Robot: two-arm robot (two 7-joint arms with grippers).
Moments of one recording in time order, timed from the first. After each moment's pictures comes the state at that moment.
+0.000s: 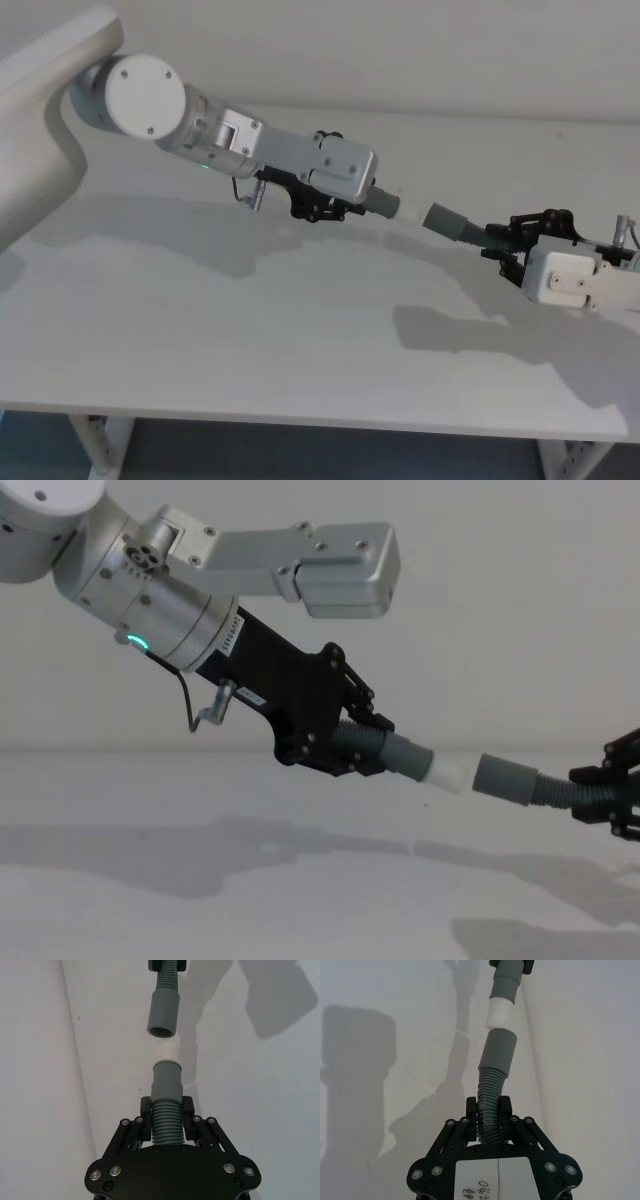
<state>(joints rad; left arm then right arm) -1.00 0.44 0.96 -1.27 0.16 -0.16 -0.92 0.35 0.76 -0.49 -1.61 -0.30 -0.19 0.56</state>
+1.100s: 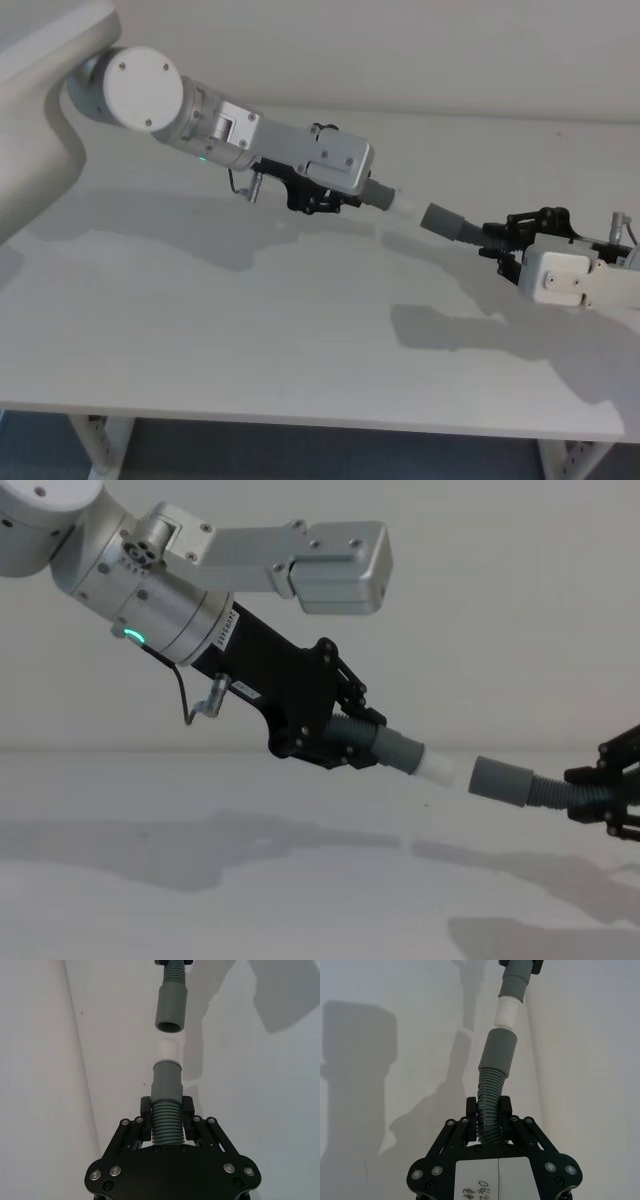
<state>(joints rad) -1.01 0.44 0.96 -1.24 0.17 -0.17 -0.92 0.37 0.76 -0.51 -1.60 -0.31 -0.19 0.57</state>
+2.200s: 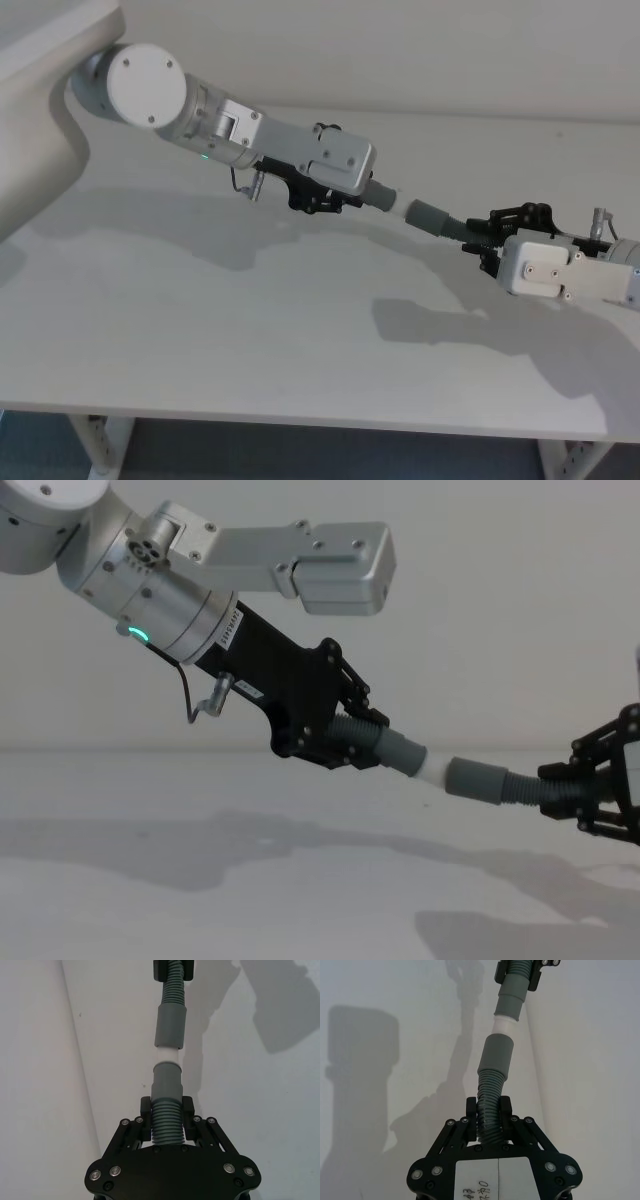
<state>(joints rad) -1.03 0.43 0.97 -1.22 0.16 -0.19 -0.92 0.39 0.73 -0.53 -1.60 -0.31 -0.15 0.58</state>
